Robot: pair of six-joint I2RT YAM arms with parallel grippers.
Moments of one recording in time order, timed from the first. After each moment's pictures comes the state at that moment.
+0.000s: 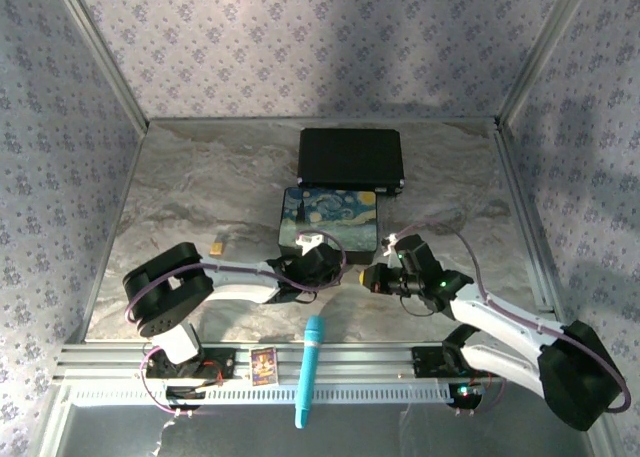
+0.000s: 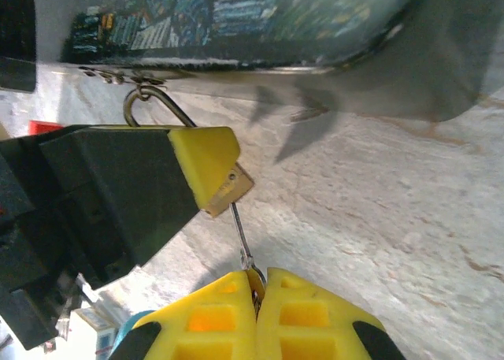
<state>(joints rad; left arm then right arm) -1.10 1.67 0.75 0.09 -0.22 -1.11 0.63 0.98 0.35 -0.12 -0.36 0.77</state>
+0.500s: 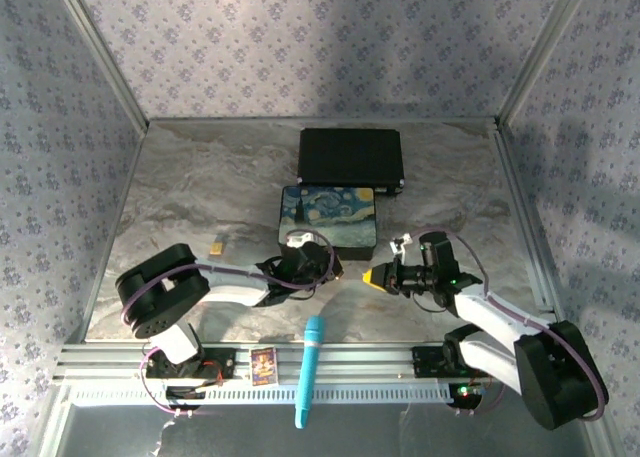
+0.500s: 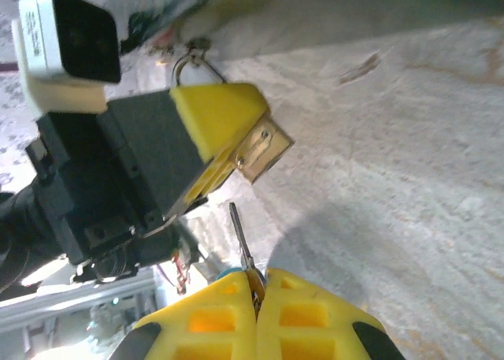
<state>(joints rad) -1.05 1.64 0.63 0.36 -0.12 -1.30 0.35 1.03 0.25 0.05 -0.86 0.83</state>
